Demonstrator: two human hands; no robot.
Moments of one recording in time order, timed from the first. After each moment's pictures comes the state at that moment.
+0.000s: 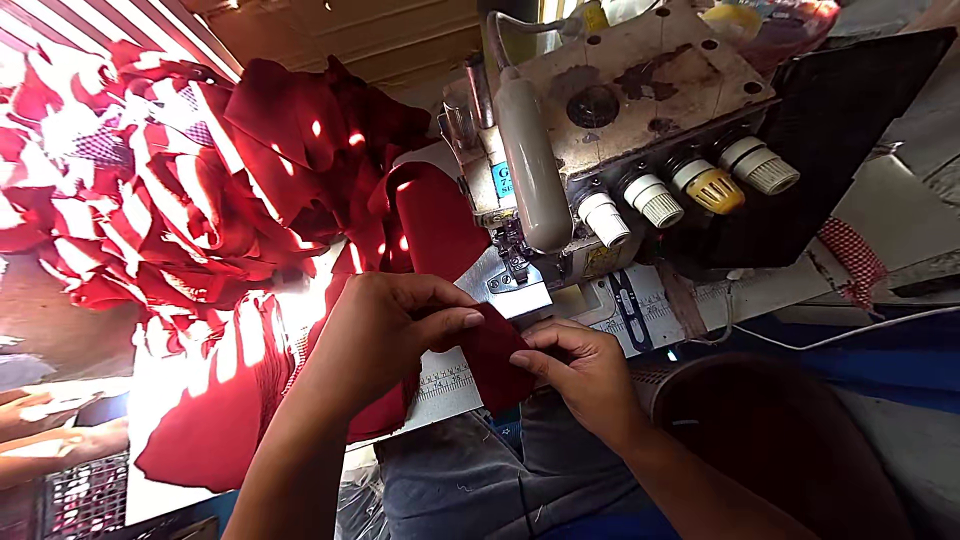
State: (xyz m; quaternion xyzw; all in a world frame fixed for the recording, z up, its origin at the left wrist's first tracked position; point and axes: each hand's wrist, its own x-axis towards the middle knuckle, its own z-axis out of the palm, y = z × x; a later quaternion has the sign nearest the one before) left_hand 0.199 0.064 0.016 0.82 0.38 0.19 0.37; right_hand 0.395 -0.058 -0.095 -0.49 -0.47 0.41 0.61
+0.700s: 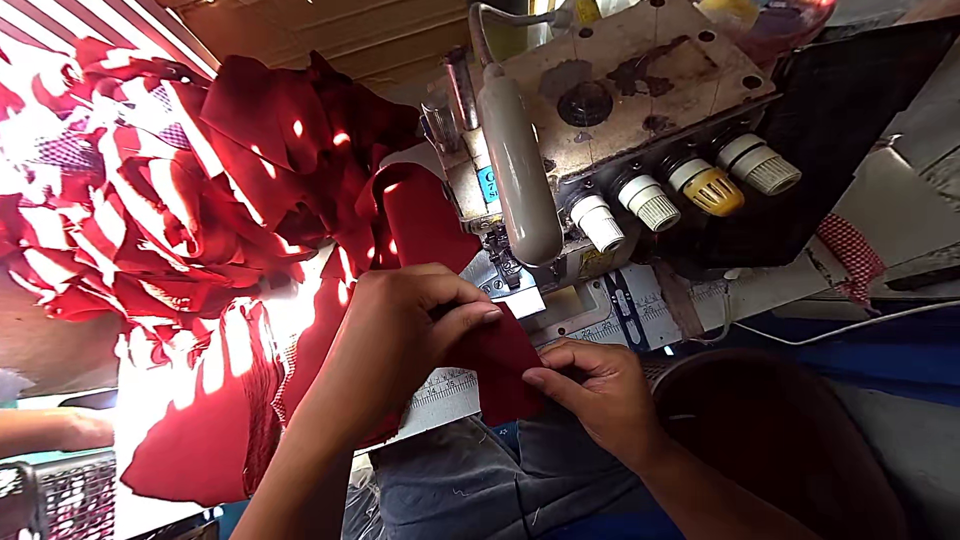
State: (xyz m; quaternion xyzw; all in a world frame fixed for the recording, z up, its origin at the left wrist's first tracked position) left_hand 0.221 0.067 0.011 0.89 0.34 0.20 0.24; right_hand 0.406 -0.073 -0.096 -0.47 -0.48 0.42 0.62
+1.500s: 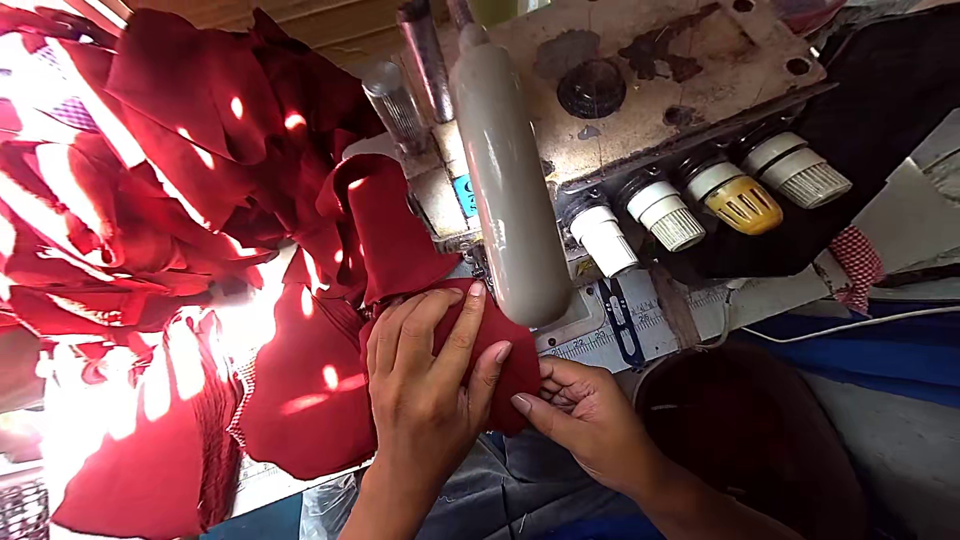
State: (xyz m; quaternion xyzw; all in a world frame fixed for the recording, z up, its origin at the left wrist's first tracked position) left_hand 0.244 0.013 -0.066 0.85 0.42 0.33 0.06; right_hand 0.404 -0.080 -0.096 -0.43 -0.39 0.56 0.58
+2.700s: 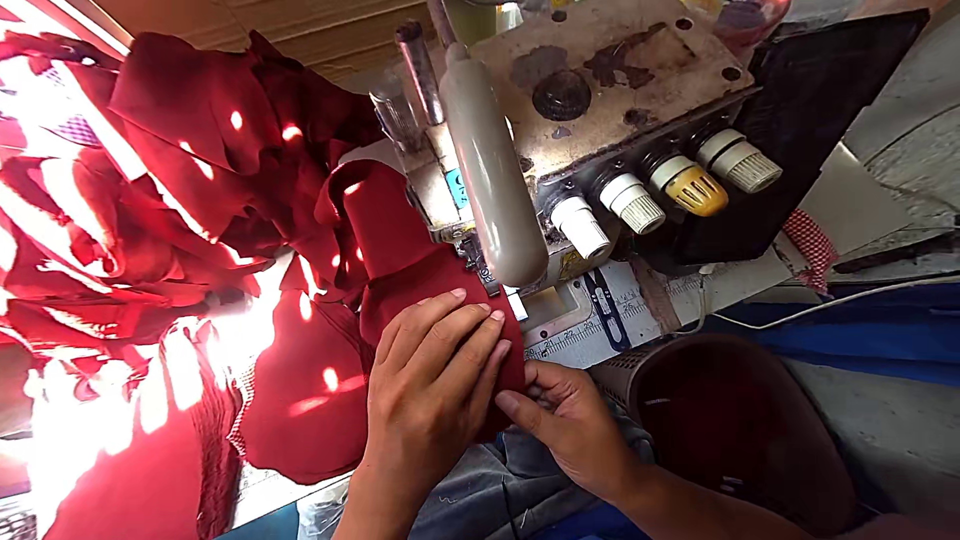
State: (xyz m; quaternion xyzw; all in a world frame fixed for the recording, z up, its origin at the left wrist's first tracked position) left_hand 0.237 0.017 -0.054 0.88 0.31 0.35 0.10; right_hand 0.380 -0.085 -0.092 -0.41 -0.34 0.56 0.63
